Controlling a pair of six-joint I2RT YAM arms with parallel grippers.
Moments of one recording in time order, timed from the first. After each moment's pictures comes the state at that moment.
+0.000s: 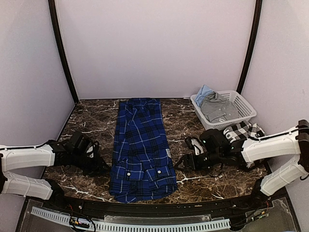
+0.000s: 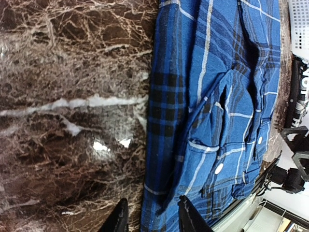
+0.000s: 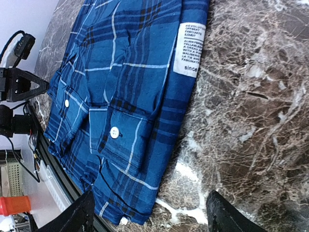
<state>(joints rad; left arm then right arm) -0.57 1.10 0.43 -0.38 0.34 -0.89 0.90 1.34 0.58 -0.04 -0.27 0.69</state>
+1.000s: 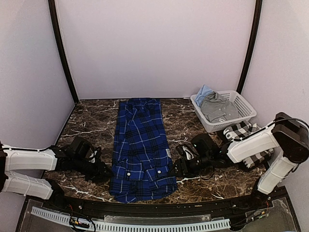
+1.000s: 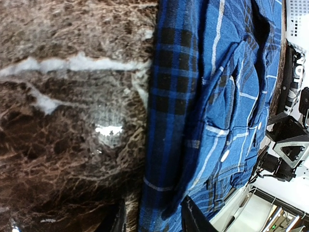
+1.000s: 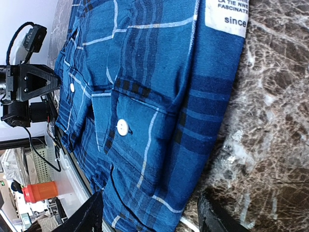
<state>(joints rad) -0.58 1.11 0.33 -0.24 0.45 -0.94 0.90 1.59 0.59 0.18 -0.50 0.80</state>
